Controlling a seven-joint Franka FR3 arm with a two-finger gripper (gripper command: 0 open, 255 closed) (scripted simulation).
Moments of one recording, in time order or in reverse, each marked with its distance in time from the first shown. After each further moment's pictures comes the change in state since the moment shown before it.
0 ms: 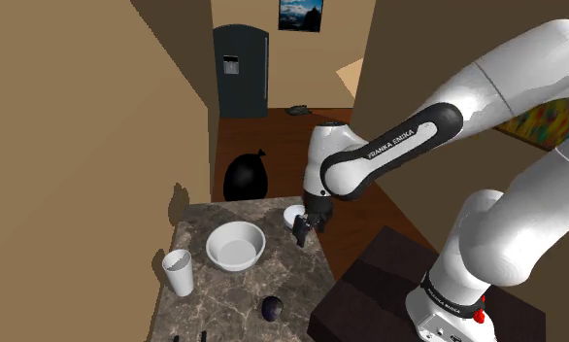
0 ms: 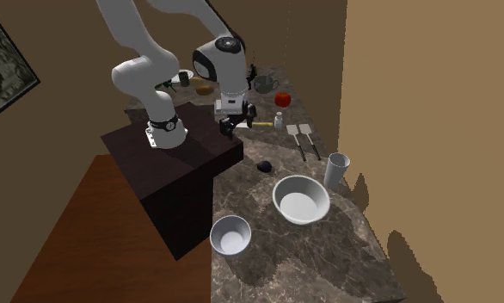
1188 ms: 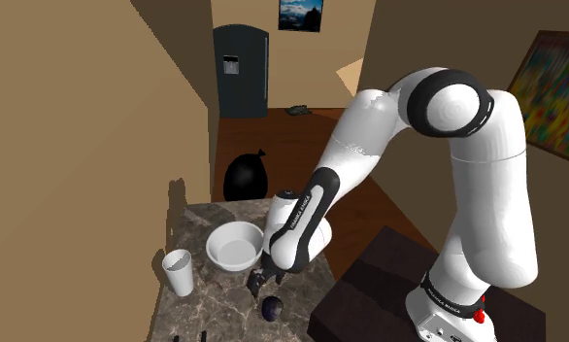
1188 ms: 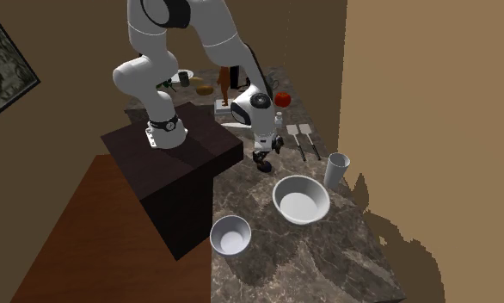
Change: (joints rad) arm 0.112 0.760 0.092 0.267 0.147 0.594 0.034
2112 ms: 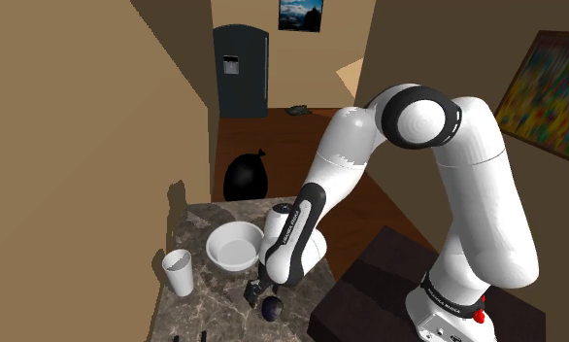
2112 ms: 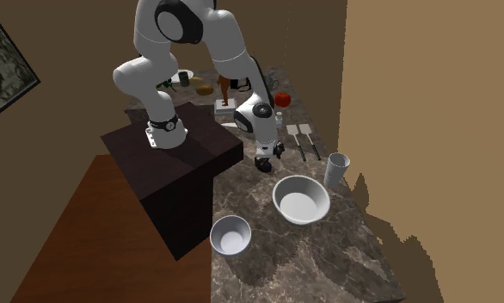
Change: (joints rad) arm 0.017 0.139 0.000 0.063 -0.002 0.082 -0.008
